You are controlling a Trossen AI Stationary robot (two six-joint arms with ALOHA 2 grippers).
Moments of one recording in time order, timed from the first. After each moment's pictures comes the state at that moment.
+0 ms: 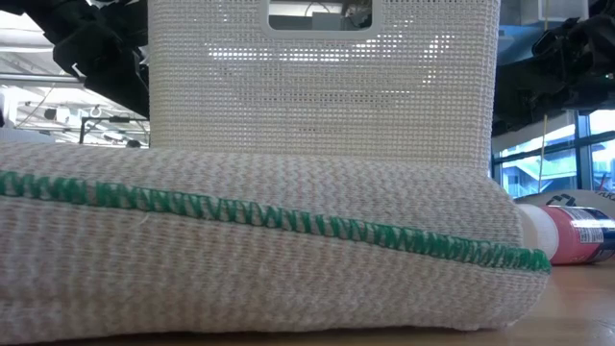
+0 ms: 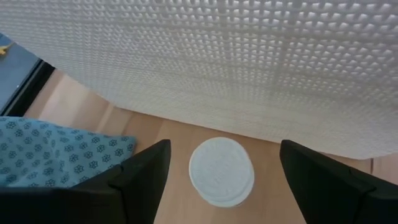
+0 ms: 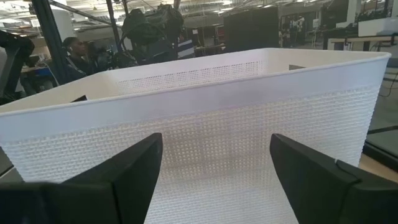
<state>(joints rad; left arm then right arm) -0.24 0.90 0.56 -0.49 -0.48 -0.29 -0.25 0.01 0.01 0.07 -0.14 0.15</state>
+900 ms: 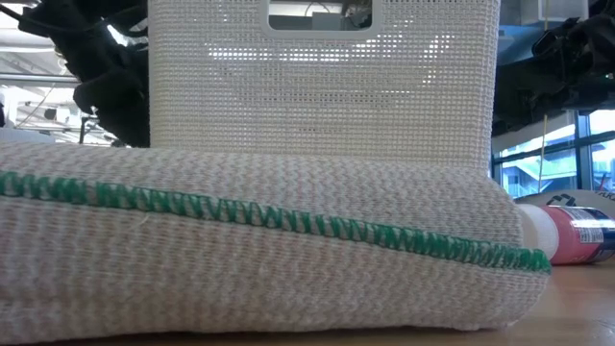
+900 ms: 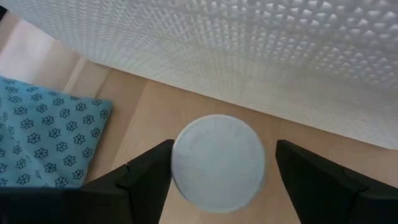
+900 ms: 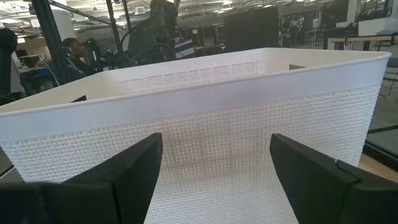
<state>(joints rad) -0.16 1.11 0.56 -0.44 -0.37 -0.35 -0.25 0.01 0.01 0.07 -0.14 0.15</state>
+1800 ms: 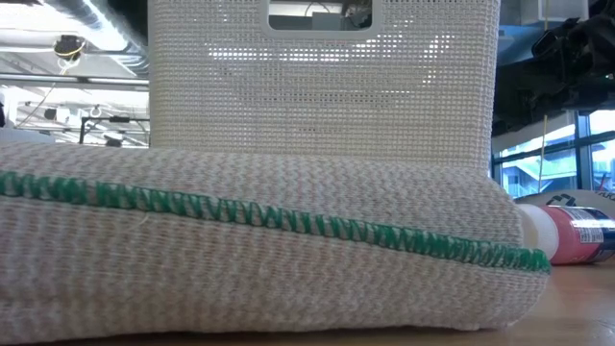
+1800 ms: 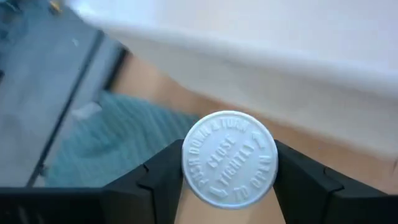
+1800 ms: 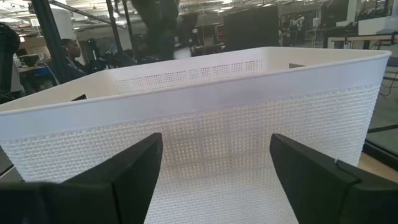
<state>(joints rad) -0.15 1.07 1.14 -1.12 -0.55 -0.35 -0.25 0.01 0.01 0.06 -0.14 0.15</state>
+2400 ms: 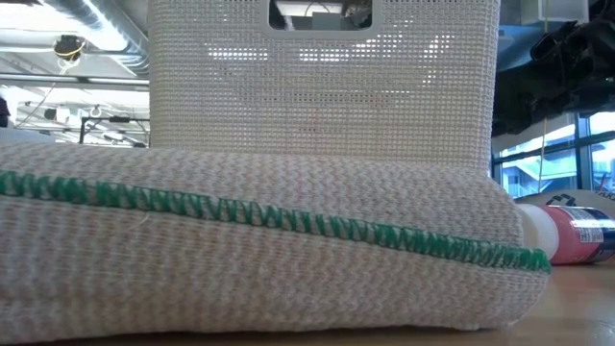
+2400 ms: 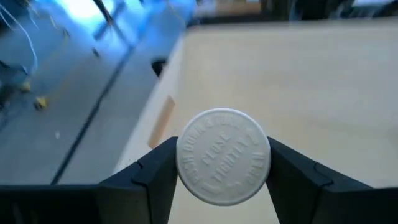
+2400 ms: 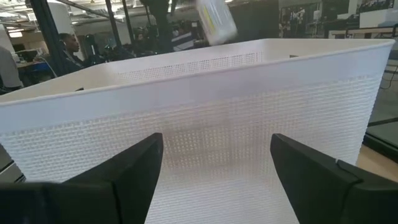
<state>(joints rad) 0.15 1.36 1.40 -0.67 -0.28 0.11 -0.25 0.01 0.01 0.04 -0.14 0.15</state>
